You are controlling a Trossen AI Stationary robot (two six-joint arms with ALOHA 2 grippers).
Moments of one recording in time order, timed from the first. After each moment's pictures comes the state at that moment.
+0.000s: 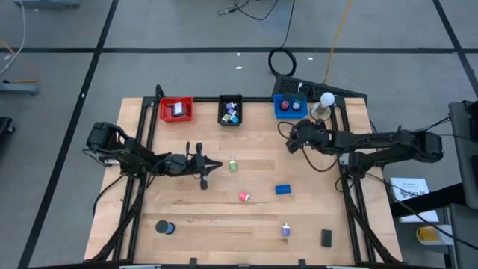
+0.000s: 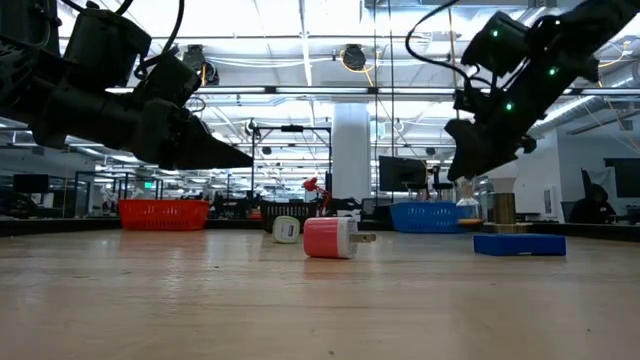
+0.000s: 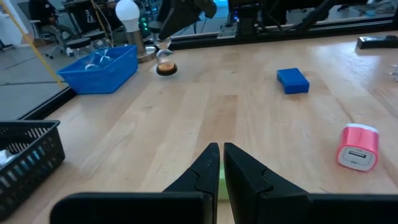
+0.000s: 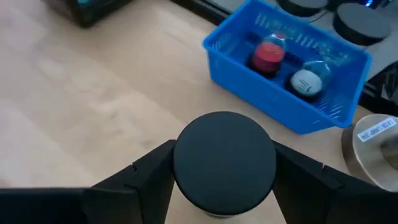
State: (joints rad) left arm -0.12 1.62 0.24 1.17 -0.29 0.07; right arm -0.25 1.09 0.49 -0.22 0.55 0.46
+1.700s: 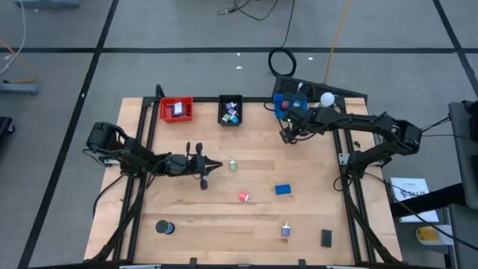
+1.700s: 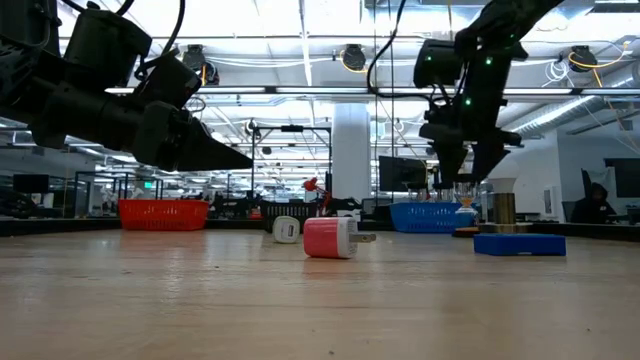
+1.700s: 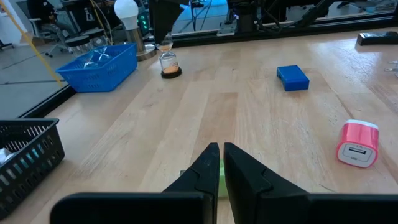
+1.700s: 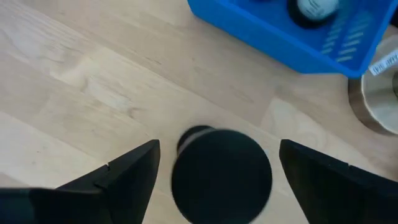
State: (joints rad) left arm -0.12 1.62 0.24 1.16 -0.29 0.07; right arm -0.45 1.39 0.91 -0.75 0.26 0.59
